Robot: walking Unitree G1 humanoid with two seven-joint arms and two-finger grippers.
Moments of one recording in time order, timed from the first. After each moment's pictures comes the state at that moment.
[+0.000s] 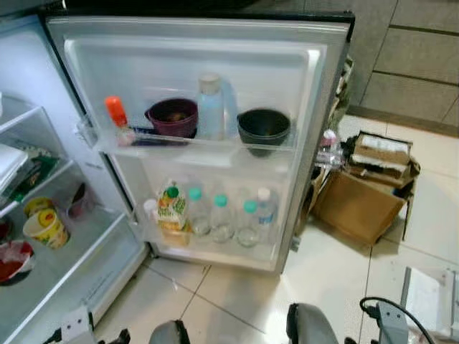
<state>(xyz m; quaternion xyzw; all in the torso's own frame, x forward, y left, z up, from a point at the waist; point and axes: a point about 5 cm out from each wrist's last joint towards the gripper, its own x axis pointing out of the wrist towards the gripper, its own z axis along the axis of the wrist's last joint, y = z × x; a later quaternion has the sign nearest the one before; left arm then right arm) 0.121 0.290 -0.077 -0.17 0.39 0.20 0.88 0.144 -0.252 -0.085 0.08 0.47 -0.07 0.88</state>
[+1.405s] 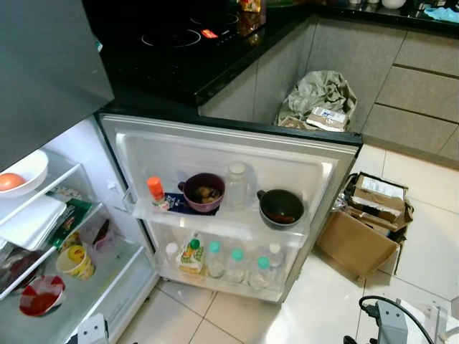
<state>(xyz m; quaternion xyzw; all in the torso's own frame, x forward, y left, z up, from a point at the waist) 0.118 0.268 -0.089 -0.15 0.45 0.19 0.86 0.152 -0.253 -0.082 0.08 0.46 -0.07 0.88</state>
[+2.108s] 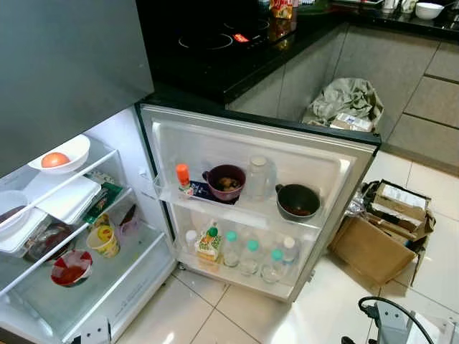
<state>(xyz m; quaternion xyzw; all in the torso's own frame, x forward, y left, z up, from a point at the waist) 0.116 0.265 -0.091 -0.14 0.46 0.17 0.86 0.151 -0.250 -0.082 0.09 0.46 -0.05 0.88</state>
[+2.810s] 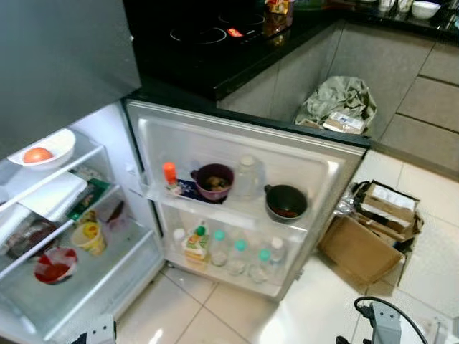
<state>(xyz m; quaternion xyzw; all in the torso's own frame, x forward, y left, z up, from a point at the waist) 0.117 0.246 -0.096 -0.15 0.47 0.13 0.86 0.155 -0.254 -0.079 0.09 0.45 -0.05 0.89</state>
